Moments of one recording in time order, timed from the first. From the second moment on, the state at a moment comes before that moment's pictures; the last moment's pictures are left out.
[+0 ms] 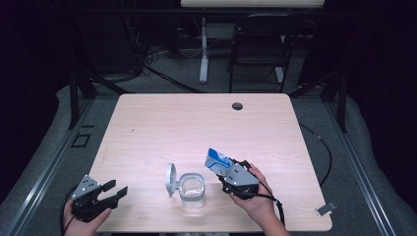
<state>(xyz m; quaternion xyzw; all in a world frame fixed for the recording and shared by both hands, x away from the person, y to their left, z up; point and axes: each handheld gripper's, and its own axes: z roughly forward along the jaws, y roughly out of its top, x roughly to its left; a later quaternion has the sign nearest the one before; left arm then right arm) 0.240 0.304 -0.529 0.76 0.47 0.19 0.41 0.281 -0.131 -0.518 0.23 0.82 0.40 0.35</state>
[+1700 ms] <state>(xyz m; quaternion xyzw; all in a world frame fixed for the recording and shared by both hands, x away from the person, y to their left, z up) 0.229 0.314 -0.528 0.75 0.49 0.20 0.40 0.280 -0.117 -0.509 0.08 0.88 0.31 0.35</state>
